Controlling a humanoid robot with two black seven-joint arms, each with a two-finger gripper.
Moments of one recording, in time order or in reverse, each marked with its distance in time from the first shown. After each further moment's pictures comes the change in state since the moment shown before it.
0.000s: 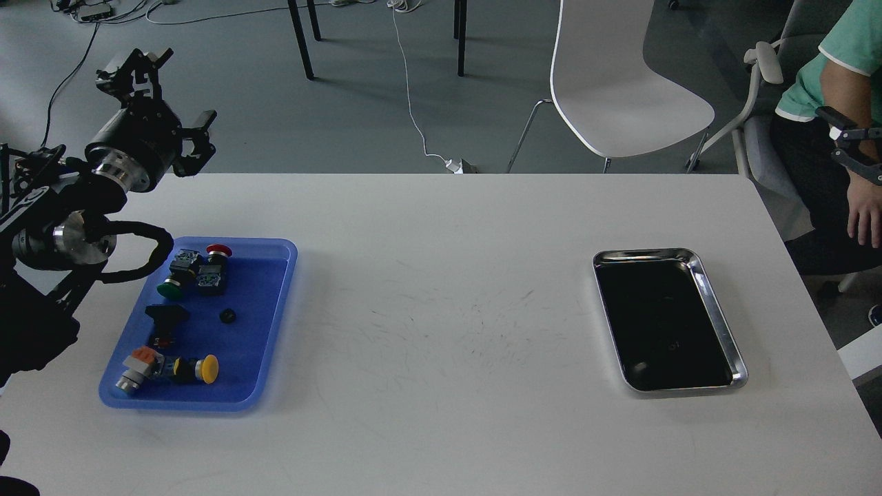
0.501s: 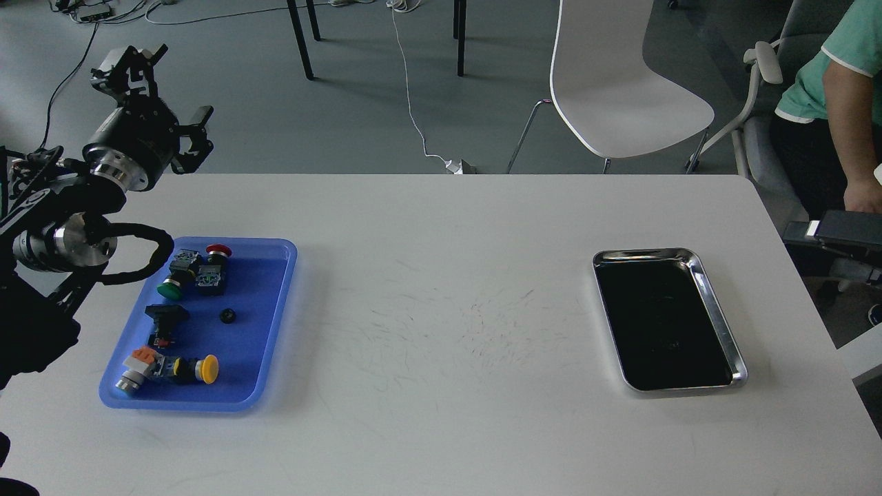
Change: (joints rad) left arm 0.005 0.000 0.001 -0.007 0.003 0.007 -0.039; right arm 0.004 -0.254 -0.231 0.390 -0.956 -0.017 -0.022
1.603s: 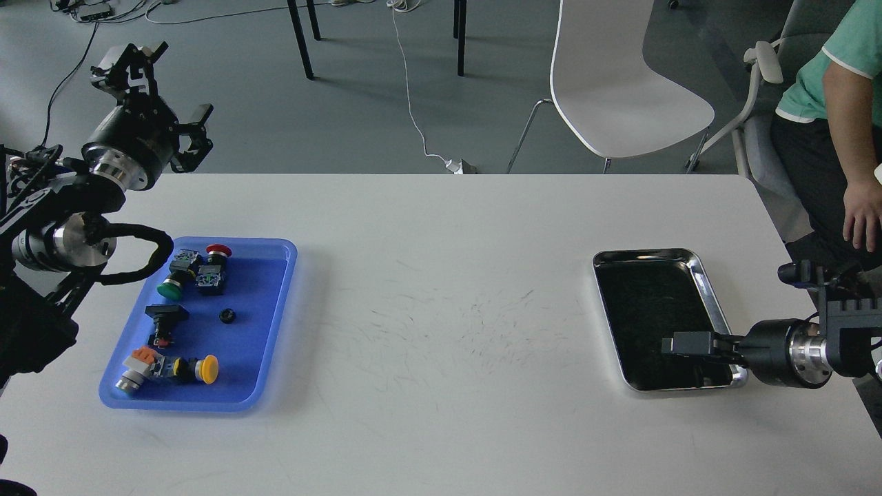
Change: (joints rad) left arm 0.000 0.006 0.003 -0.006 0.010 0.003 -0.001; right arm 0.055 0.548 -0.255 -0.297 -0.216 -0.051 -0.110
